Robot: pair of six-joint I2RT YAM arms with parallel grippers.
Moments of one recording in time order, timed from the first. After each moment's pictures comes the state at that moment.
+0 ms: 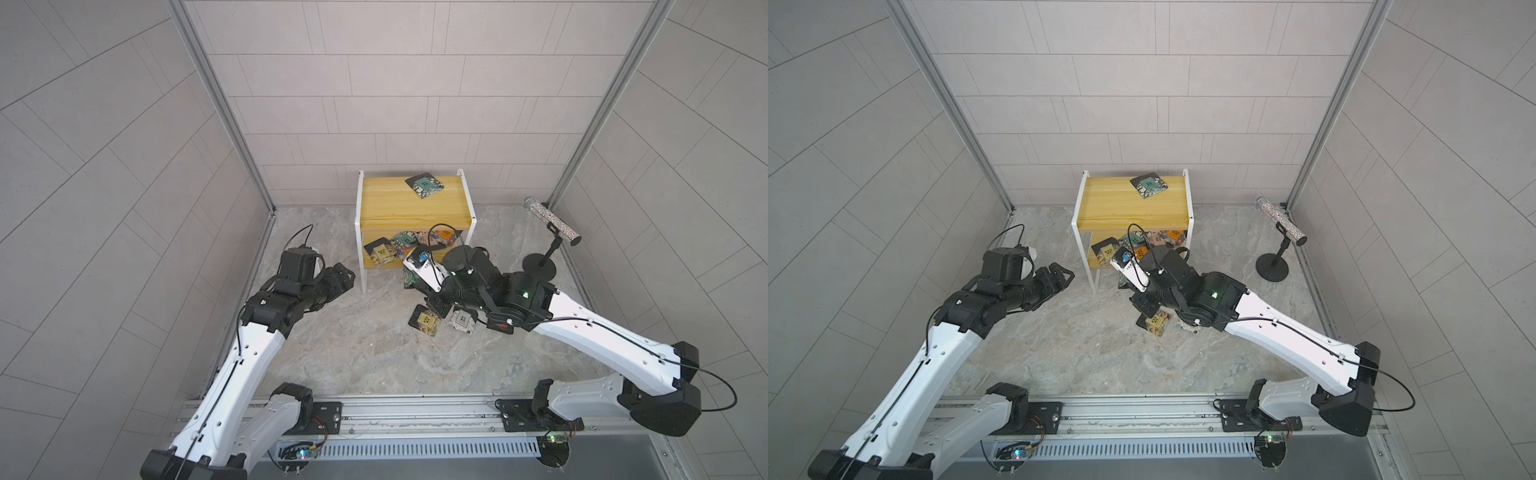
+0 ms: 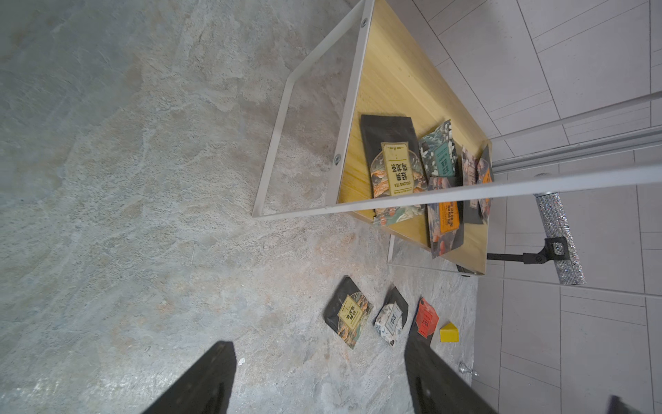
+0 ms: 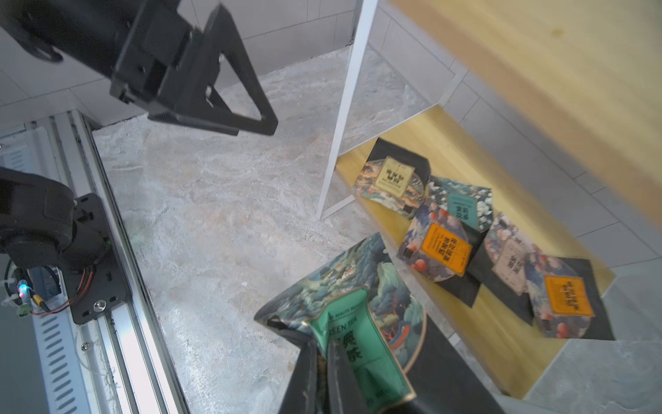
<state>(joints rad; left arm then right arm) -0.23 0.93 0.97 -0.80 0.22 -0.77 0.97 1.26 1.31 -0.70 0.08 -0.05</state>
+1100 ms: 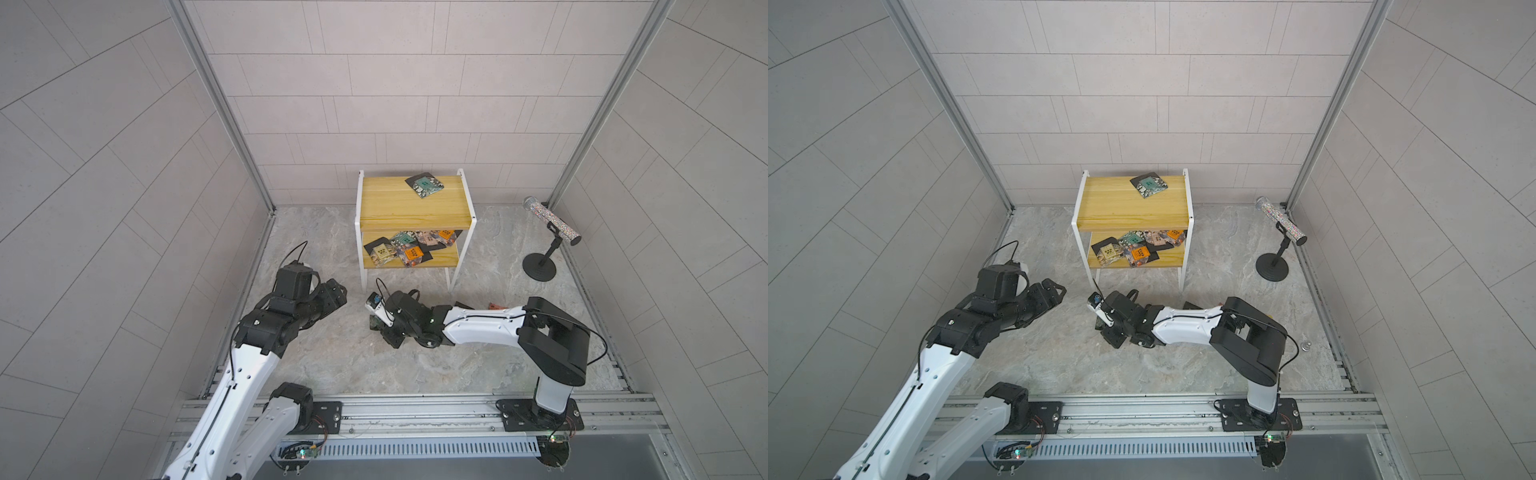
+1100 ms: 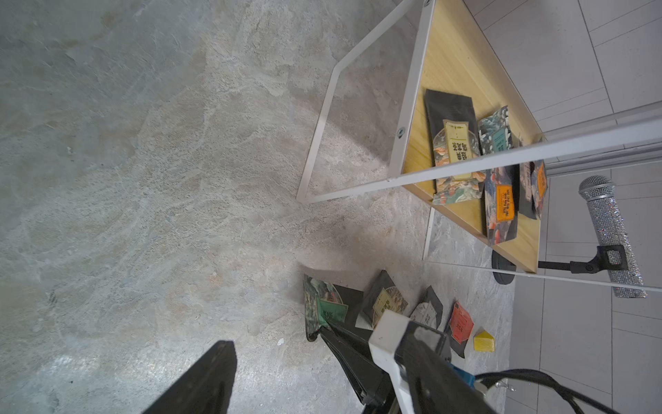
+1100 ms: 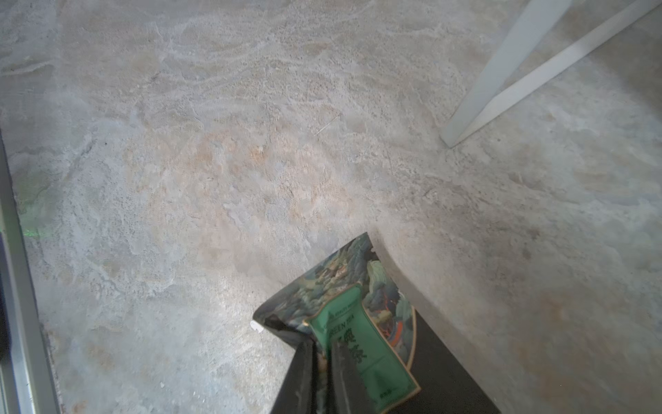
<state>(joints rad) -0.23 0.81 0.88 -0.88 0.15 -0.77 1.03 1.82 1.06 -0.05 -0.02 0.12</state>
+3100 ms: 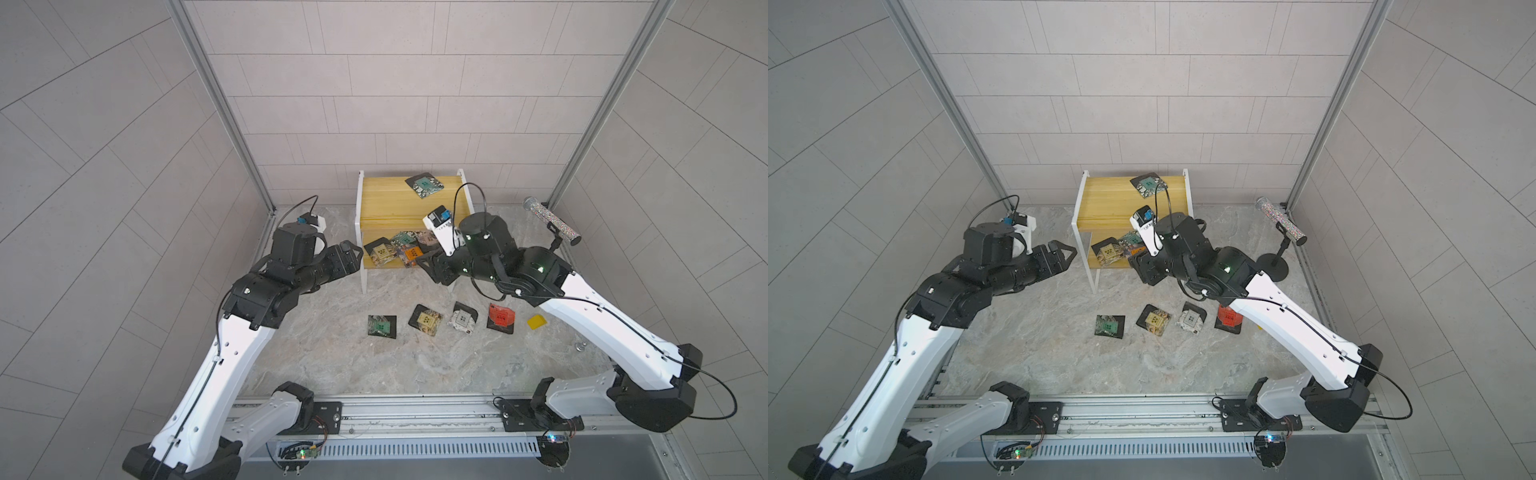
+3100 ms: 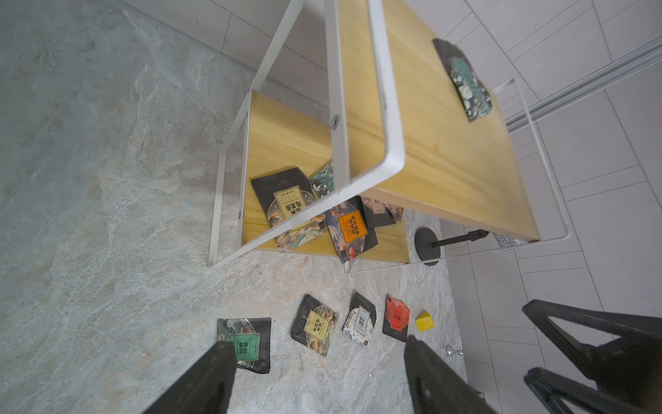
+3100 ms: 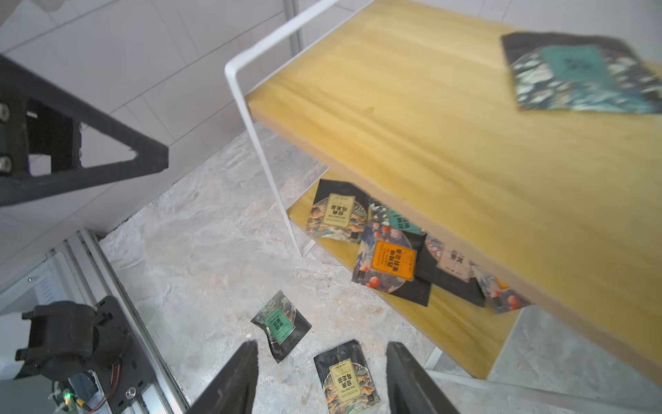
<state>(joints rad) -0.37 1.03 1.37 -0.92 0.15 -0.66 0.79 1.35 1.64 -0.83 0.04 0.15</state>
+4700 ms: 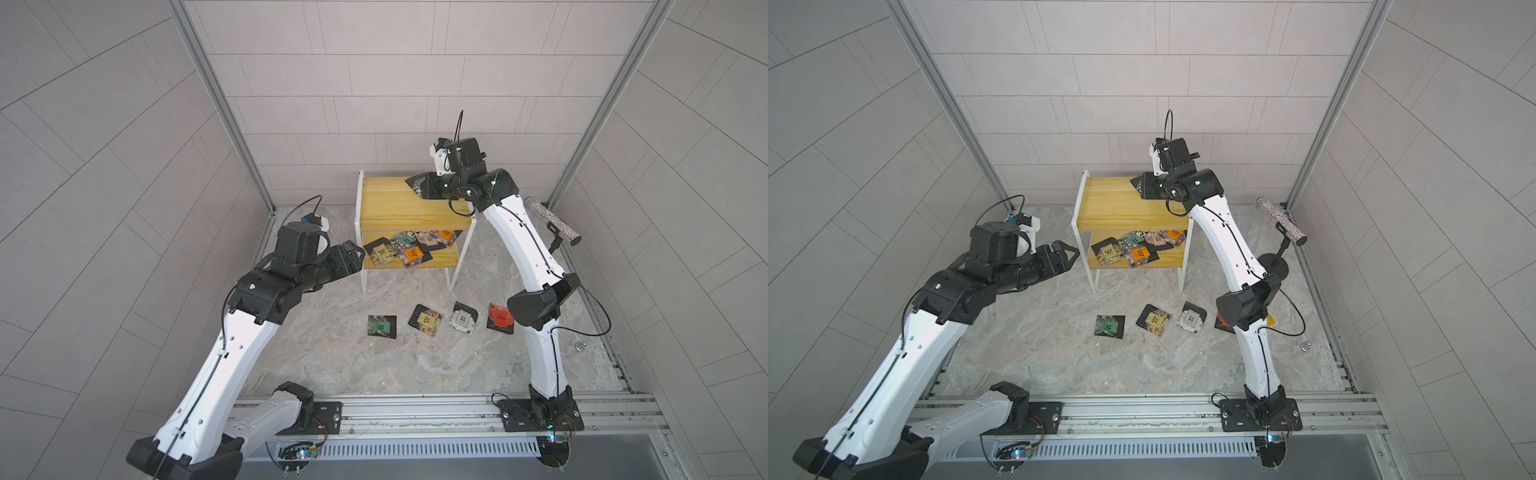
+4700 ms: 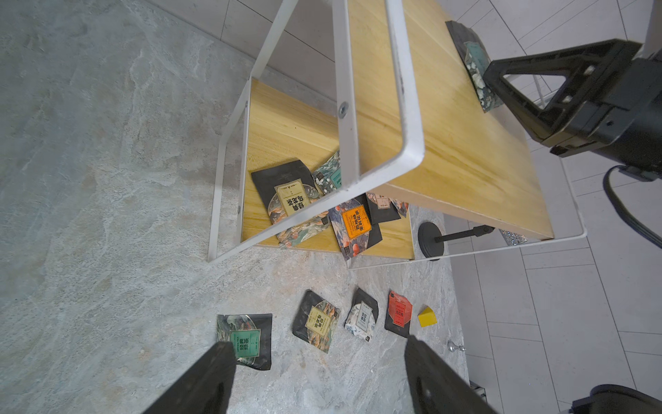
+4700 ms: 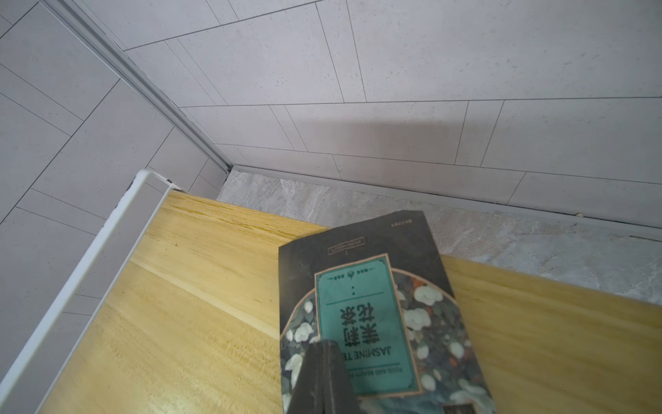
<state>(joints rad) -0.37 1.04 1.33 -0.92 0.16 -0.66 0.45 2.15 2.65 -1.06 -0.12 0.35</state>
